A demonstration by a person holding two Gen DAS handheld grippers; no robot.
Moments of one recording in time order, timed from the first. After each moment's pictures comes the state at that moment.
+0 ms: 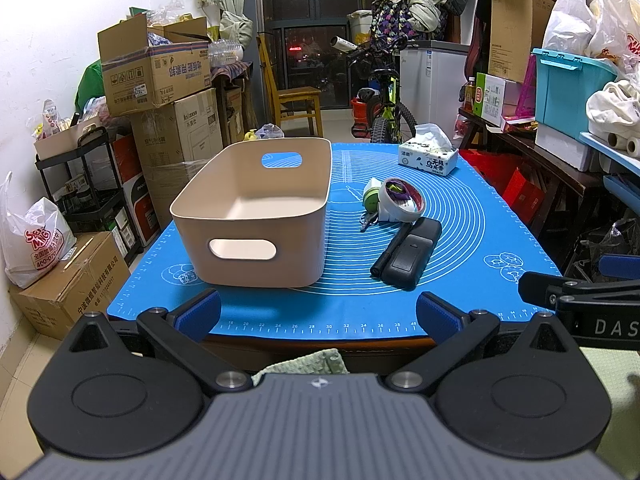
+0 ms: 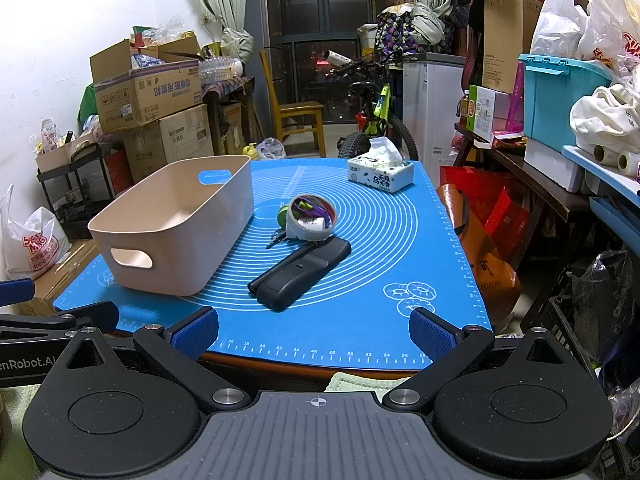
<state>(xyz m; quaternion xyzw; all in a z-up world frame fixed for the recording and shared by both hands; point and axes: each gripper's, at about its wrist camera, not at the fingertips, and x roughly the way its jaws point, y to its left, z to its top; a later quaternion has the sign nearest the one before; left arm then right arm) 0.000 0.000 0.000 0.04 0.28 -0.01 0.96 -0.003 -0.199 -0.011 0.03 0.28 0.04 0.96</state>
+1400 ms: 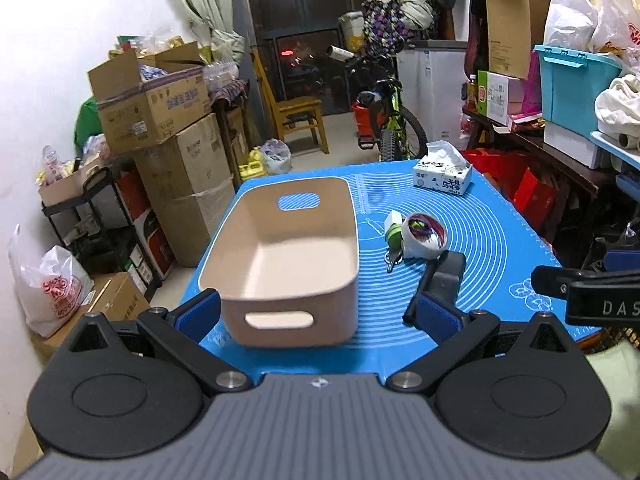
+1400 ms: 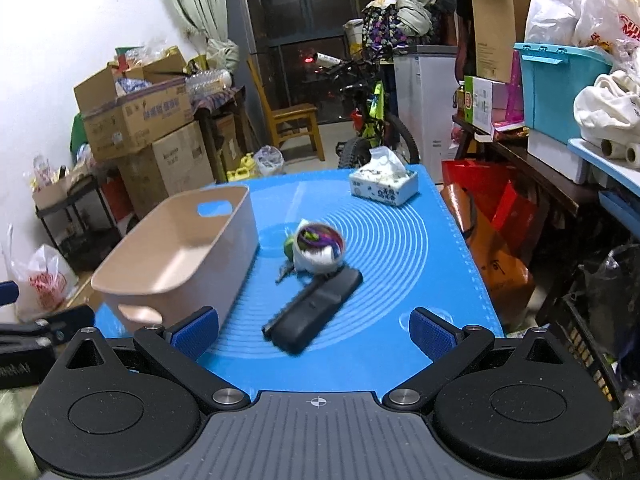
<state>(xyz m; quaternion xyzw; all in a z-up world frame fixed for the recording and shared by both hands) 0.051 0.020 0.061 0.09 0.28 -0.01 0.96 0.043 -0.202 0.024 0.08 0.29 0.04 0.95</state>
